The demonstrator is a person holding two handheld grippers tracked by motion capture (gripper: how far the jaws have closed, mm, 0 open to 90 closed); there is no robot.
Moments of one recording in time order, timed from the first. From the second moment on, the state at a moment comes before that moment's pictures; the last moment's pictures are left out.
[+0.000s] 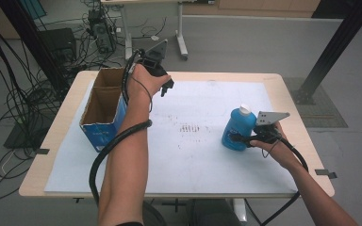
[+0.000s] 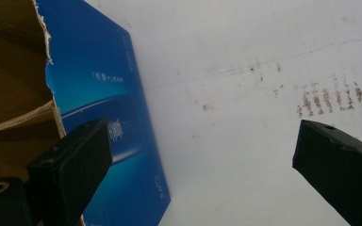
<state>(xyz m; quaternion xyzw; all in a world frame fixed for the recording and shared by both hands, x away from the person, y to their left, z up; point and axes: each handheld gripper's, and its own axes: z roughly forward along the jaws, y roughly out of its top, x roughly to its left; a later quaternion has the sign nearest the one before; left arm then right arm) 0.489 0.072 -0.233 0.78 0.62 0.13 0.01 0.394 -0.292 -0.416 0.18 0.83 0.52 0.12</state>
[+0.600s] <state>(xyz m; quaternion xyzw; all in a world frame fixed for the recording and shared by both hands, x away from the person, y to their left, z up) 0.484 0.071 -0.221 0.79 0.60 0.12 0.03 0.392 -0.289 -0.405 0.19 0.83 0.51 0.11</state>
